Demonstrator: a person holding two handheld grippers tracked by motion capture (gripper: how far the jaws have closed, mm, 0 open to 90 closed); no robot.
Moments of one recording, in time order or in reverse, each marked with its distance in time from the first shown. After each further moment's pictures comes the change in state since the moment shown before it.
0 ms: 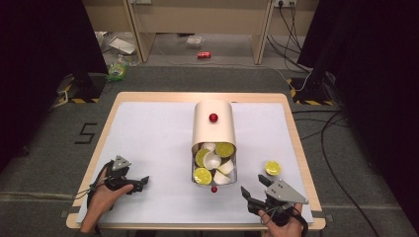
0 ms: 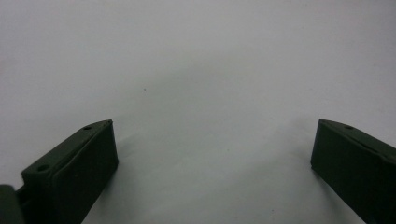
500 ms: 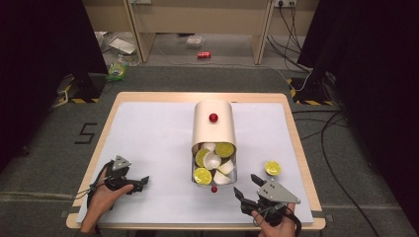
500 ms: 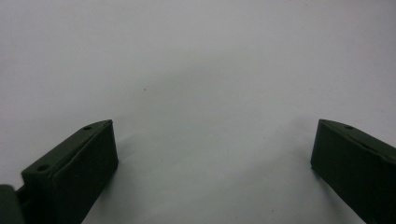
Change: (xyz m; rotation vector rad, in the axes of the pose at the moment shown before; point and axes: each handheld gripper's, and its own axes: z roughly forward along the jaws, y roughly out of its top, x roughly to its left) left arm 0.000 0.000 0.000 0.001 0.001 0.001; right arm 0.013 0.006 0.008 -0.007 0.030 -0.031
